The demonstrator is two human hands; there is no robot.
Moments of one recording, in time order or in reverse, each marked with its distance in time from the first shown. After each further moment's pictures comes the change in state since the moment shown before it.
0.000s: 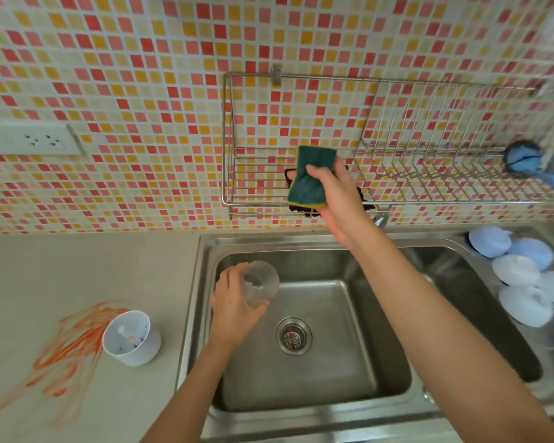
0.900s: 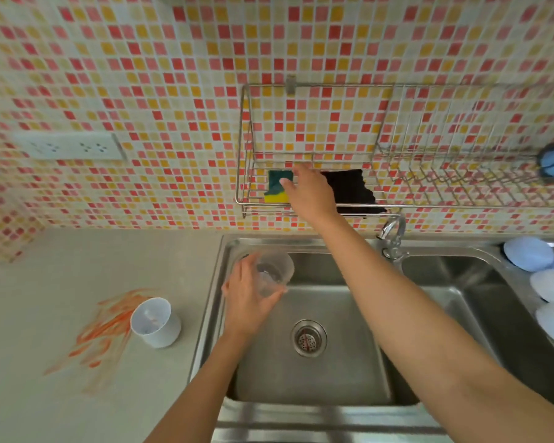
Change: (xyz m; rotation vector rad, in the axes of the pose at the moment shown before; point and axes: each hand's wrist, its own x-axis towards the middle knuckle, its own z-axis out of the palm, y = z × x) left_hand -0.008 0.038 -0.007 0.065 0.124 -0.034; right_hand 0.028 0.020 0.027 -1.206 -0.043 -0.217
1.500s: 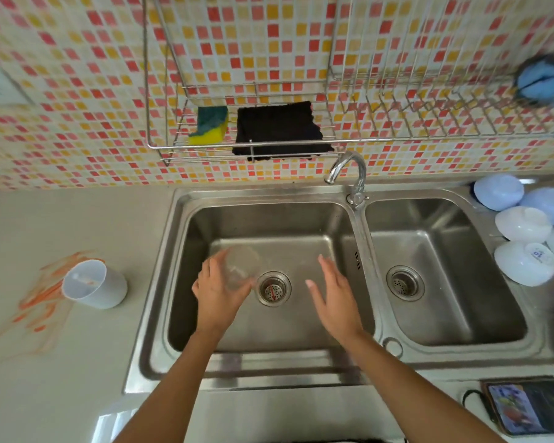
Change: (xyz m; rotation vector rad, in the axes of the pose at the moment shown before) left_hand -0.069 -0.005 0.081 0.065 -0.070 -0.143; right_hand -0.234 0.246 0.072 0.080 -0.109 0.178
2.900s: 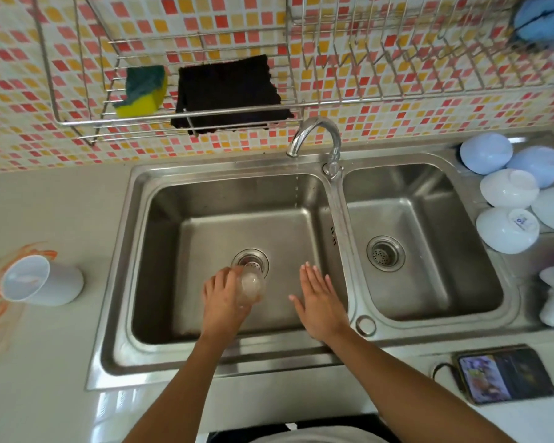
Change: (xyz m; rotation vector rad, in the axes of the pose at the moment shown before) left_hand -0.038 -0.007 0.081 0.361 -0.316 0.096; right_hand -0.022 0.080 0.026 -0.469 -0.350 -0.037
